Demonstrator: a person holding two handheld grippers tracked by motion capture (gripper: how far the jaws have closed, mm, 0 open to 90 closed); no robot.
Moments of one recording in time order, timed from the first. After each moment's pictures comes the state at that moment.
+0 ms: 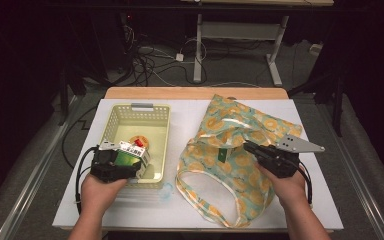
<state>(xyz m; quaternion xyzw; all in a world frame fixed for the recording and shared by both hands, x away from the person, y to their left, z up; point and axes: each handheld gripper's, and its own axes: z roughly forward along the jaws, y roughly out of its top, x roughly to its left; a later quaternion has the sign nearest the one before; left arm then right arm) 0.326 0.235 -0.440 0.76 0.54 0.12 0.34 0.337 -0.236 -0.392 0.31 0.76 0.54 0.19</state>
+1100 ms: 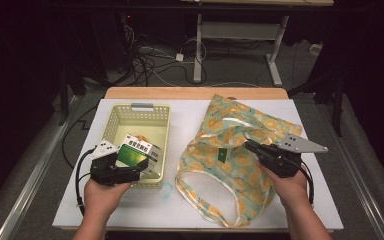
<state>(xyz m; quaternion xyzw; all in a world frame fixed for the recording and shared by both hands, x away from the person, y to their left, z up) 0.297 0.212 -0.404 0.74 0.47 0.15 0.45 0.335 -0.237 -0.387 0.30 0.75 0.55 0.20</state>
